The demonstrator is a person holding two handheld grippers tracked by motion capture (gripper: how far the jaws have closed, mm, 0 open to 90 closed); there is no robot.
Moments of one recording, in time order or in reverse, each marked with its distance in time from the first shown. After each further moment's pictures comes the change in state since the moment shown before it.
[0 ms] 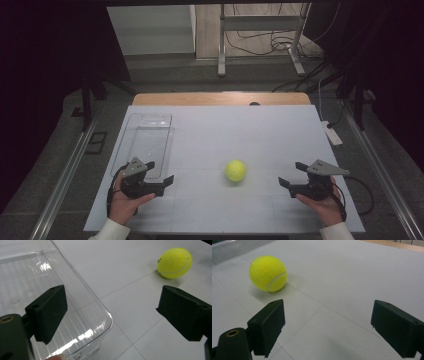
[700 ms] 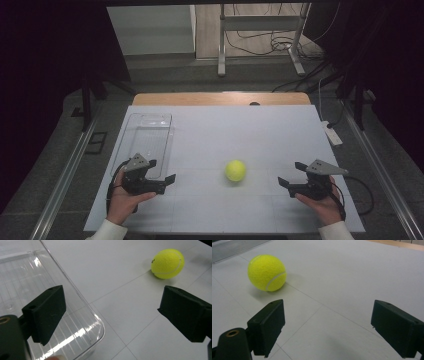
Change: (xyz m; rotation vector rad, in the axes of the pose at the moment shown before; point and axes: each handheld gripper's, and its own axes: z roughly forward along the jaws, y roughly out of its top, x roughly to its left) left arm -0.001 0.015 -0.001 0.045 -0.038 -0.001; right arm 0.000 0.000 0.003 0.010 -0.004 0.000
